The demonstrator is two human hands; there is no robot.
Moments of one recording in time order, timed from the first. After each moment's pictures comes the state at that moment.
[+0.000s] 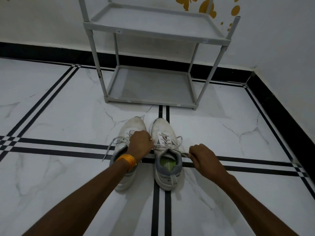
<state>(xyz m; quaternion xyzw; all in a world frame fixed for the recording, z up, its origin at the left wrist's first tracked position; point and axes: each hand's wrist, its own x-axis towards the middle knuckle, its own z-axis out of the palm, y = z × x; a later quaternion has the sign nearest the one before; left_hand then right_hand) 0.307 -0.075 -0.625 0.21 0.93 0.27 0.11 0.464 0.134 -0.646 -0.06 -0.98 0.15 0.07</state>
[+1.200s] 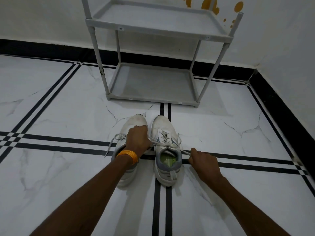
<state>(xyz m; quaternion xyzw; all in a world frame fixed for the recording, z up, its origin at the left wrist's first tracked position) 0.300 -0.081 -0.631 0.24 0.95 0.19 0.04 0.471 0.125 -0.680 -0.14 -0.99 -0.05 0.05</state>
